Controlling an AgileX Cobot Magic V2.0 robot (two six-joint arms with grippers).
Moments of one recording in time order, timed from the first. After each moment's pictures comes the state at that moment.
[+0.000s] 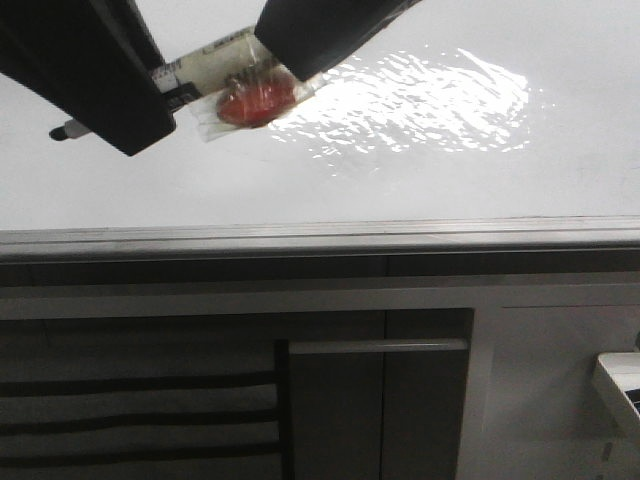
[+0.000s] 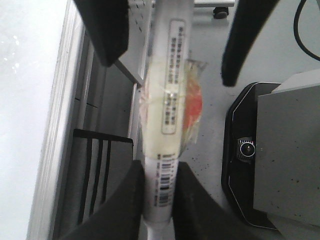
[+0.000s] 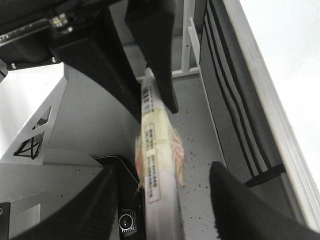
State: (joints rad) left arm -0.78 1.24 -1.10 -0.29 0.98 0.83; right arm 0.54 1.30 -1.11 0.73 0.94 -1.12
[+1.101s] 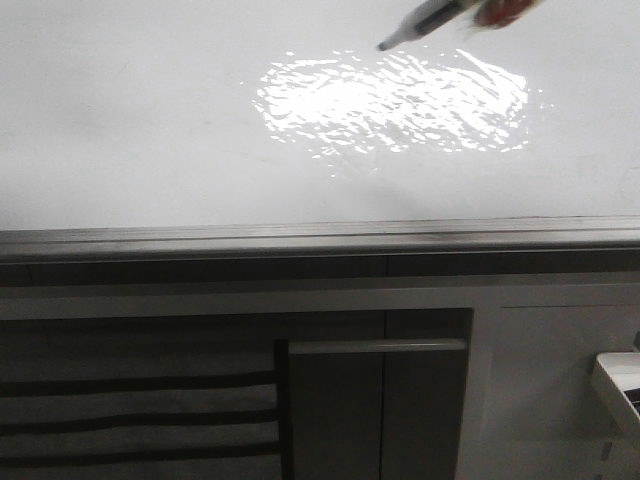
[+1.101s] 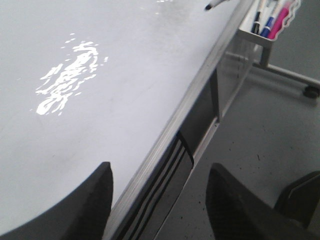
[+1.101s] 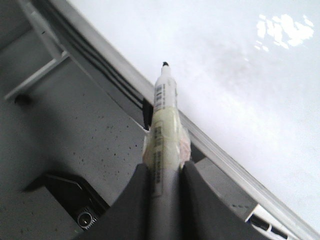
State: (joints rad) left arm -0.47 1.00 -1.10 -0.31 0.91 0.68; right arm 0.49 1.10 -1.15 0.11 0.92 -0.26
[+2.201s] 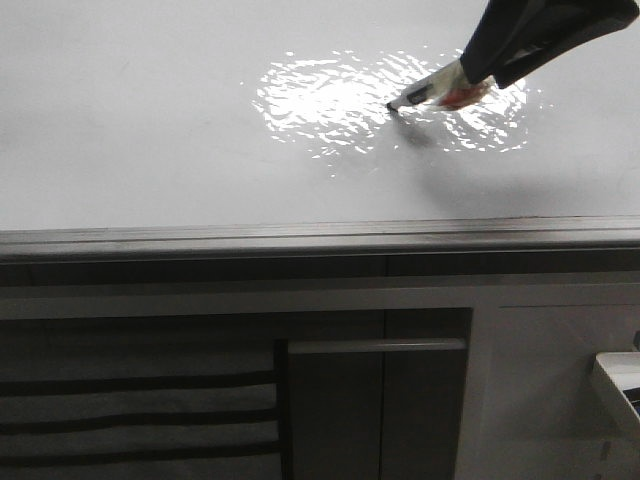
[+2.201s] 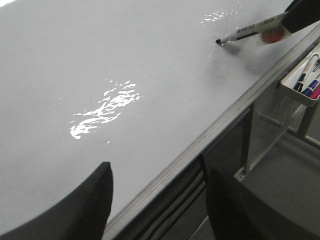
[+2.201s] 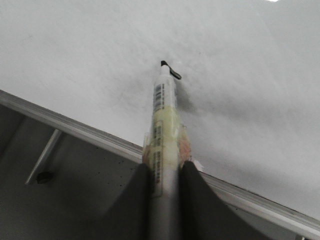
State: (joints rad) left arm -0.36 0.76 -0.83 -0.43 0.67 0.68; right arm 0.38 1.27 -1.02 0.21 0.59 -0.08
